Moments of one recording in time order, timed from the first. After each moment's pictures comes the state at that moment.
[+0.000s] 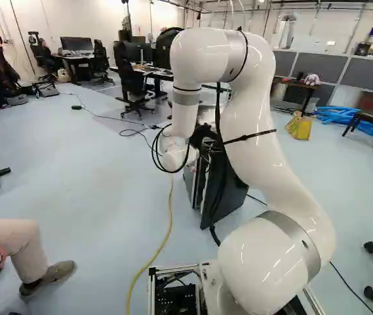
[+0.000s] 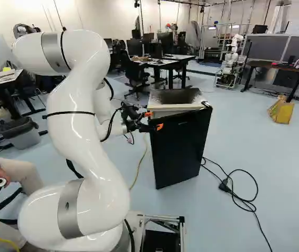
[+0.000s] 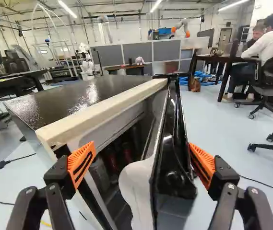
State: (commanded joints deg) arm 18.2 -39.4 -44.5 71.1 80.4 0.0
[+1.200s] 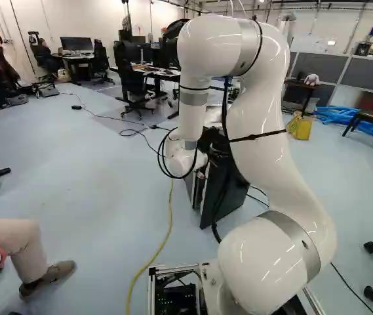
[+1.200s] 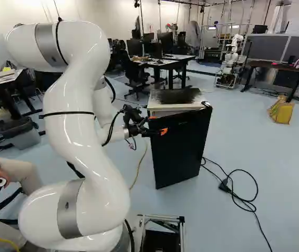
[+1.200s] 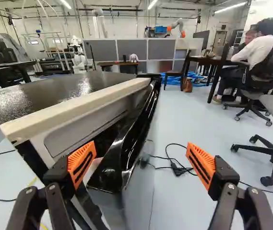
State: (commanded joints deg) arm 16.7 -35.2 -36.6 71.1 80.4 0.0
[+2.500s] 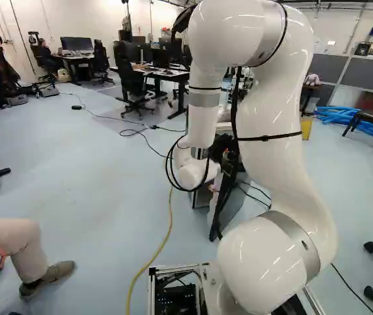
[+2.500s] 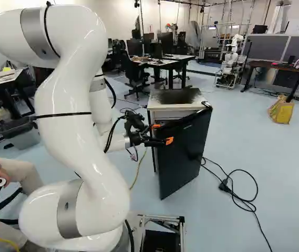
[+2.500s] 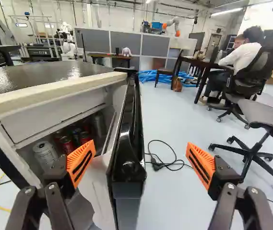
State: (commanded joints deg) arm 15.4 -29.0 -24.5 71.7 80.4 0.0
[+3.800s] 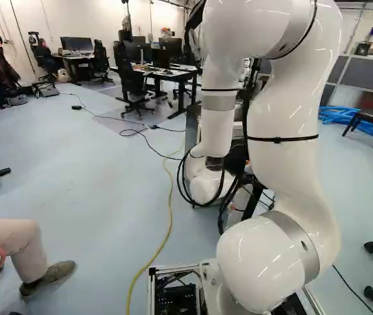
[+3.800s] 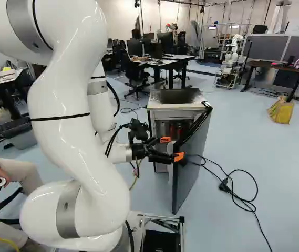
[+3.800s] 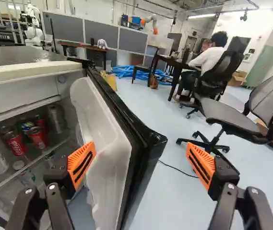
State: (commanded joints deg) arm 11.8 -23.9 -13.9 76.9 81.2 0.0
